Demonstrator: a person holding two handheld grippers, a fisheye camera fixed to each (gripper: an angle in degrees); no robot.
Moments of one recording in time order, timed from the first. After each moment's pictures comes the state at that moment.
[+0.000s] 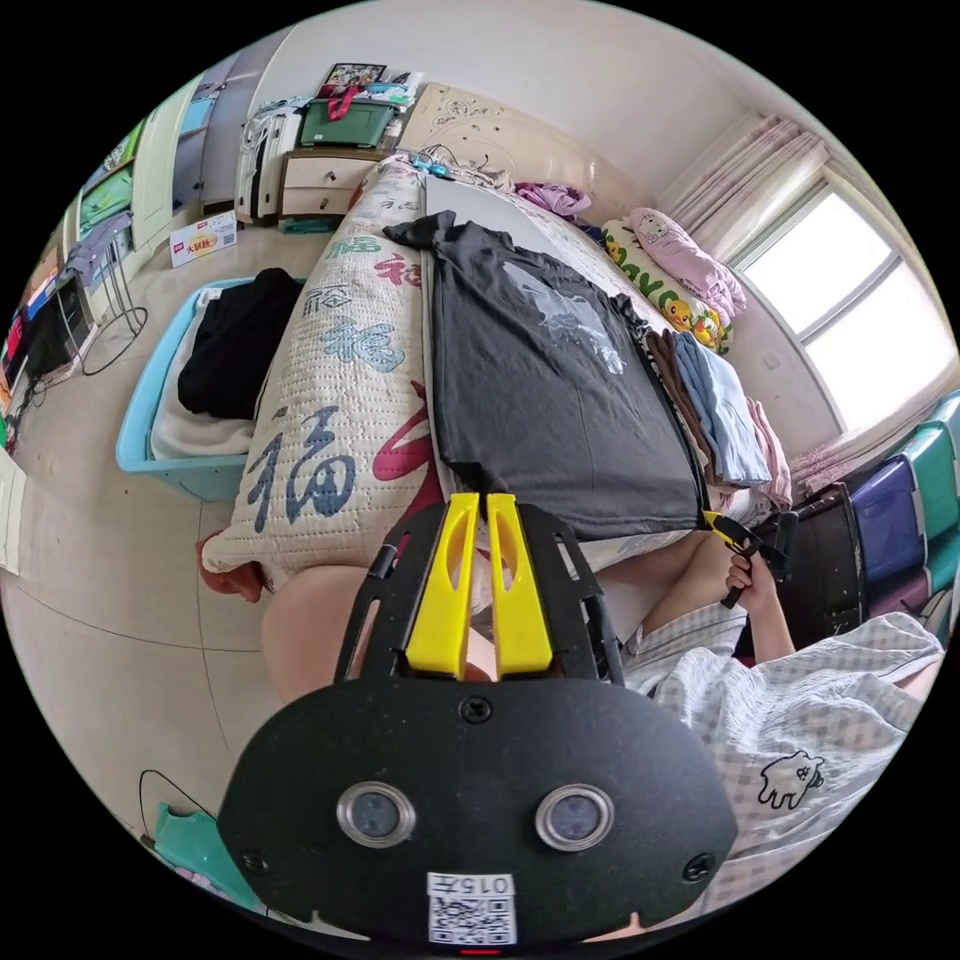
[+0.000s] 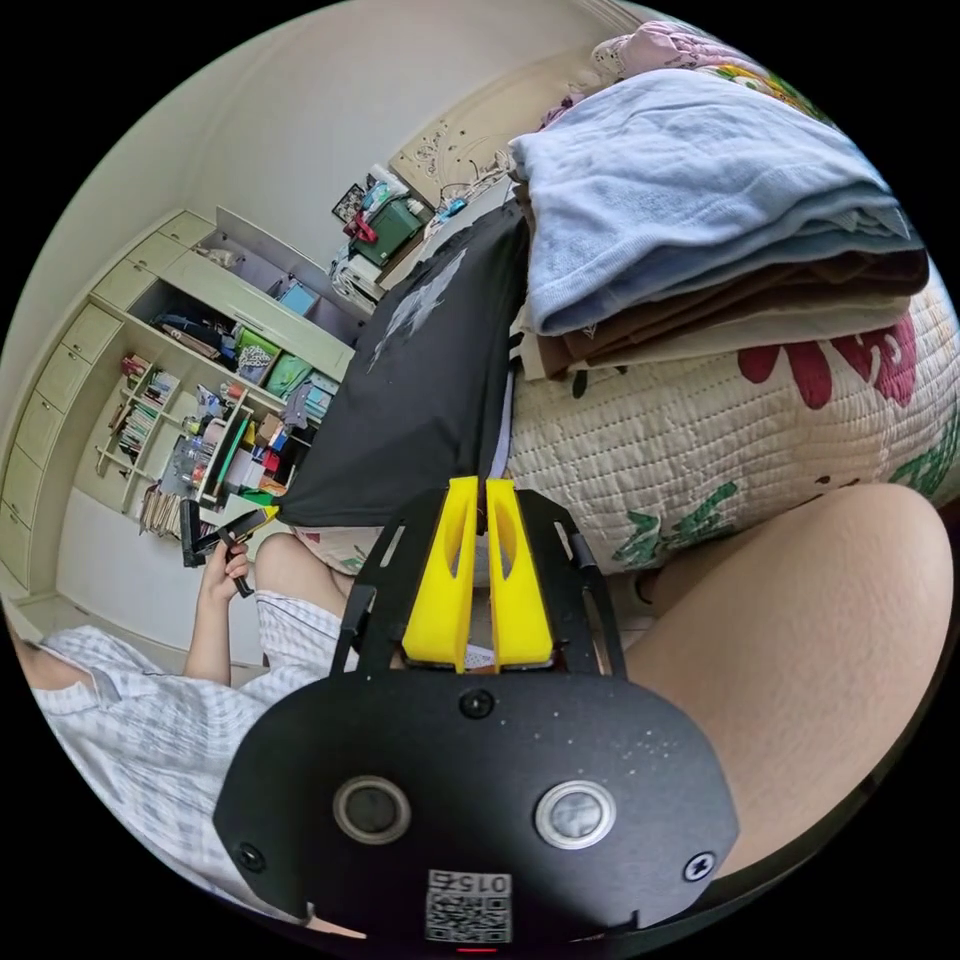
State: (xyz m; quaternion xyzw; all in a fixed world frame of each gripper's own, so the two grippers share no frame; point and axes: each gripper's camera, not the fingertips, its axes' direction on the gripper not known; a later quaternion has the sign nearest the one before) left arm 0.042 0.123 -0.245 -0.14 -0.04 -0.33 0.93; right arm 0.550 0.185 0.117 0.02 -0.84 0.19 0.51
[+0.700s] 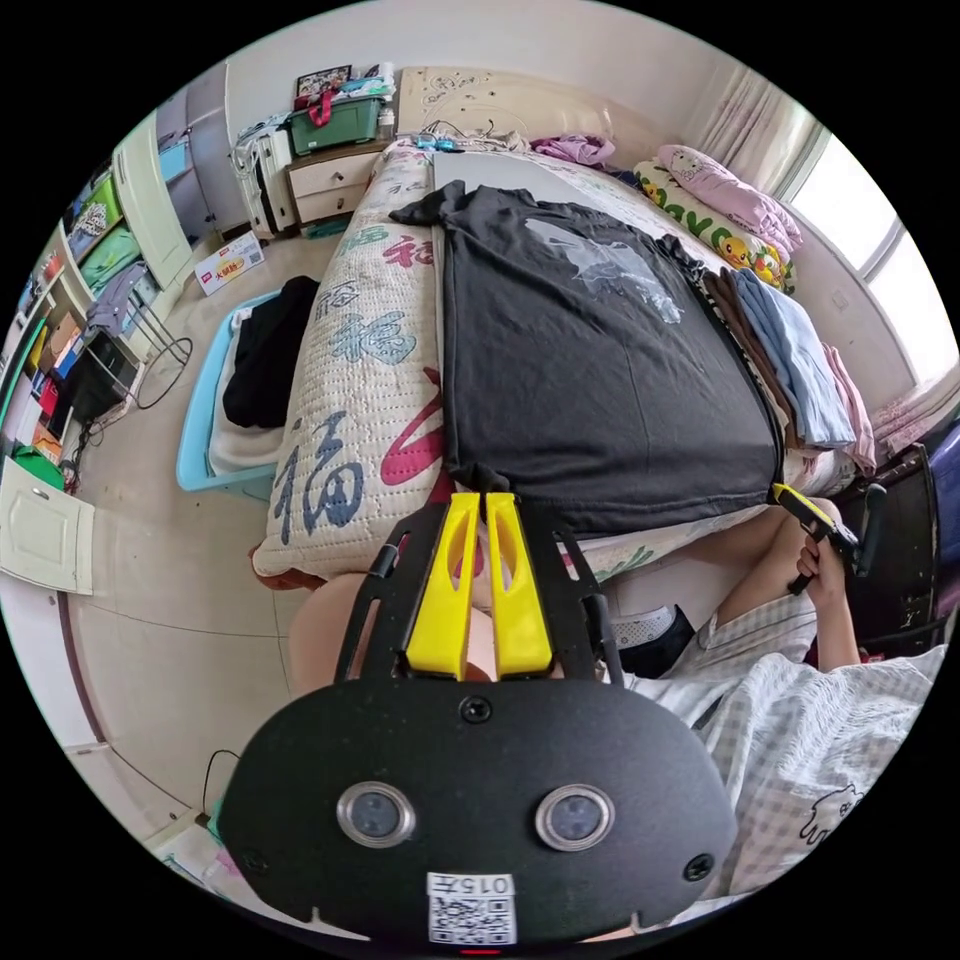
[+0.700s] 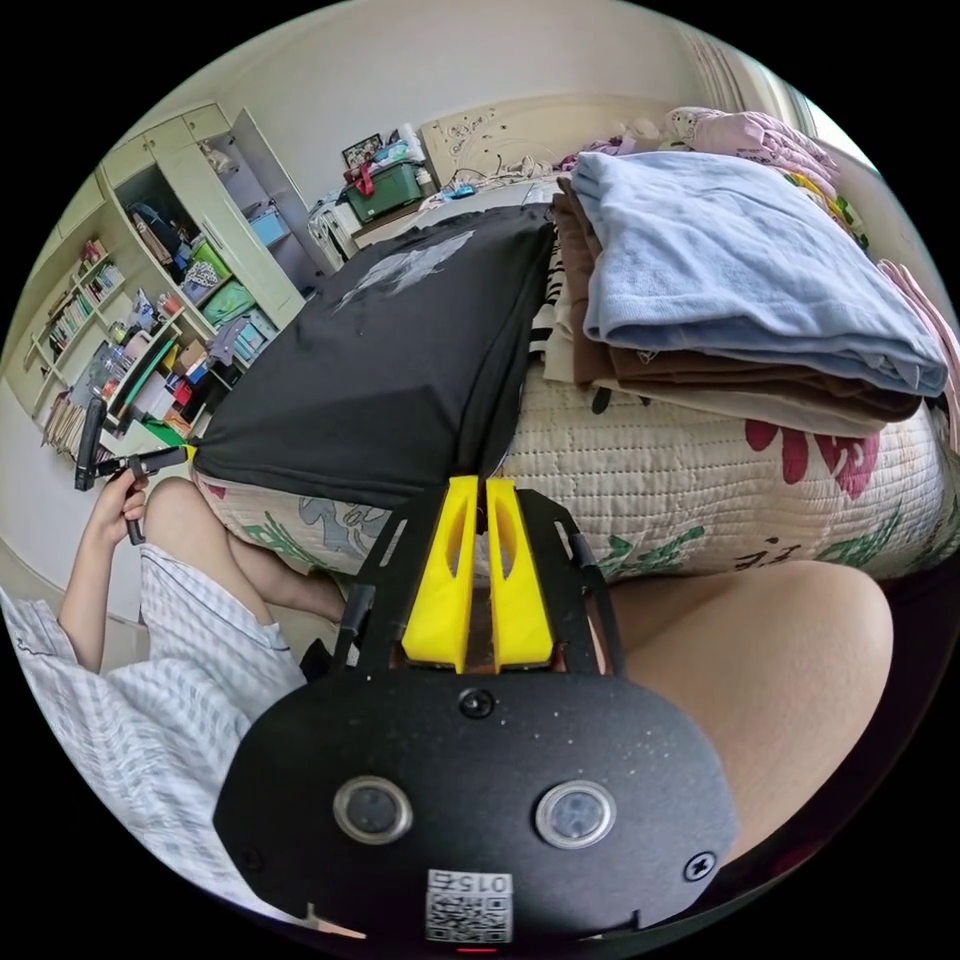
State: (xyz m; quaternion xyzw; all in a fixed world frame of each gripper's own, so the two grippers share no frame) left arm 0.074 0.067 -0.177 -0.23 -0.14 -0.28 0.92; right arm 0.464 0.179 0.188 0.07 -0.75 0.13 0.65
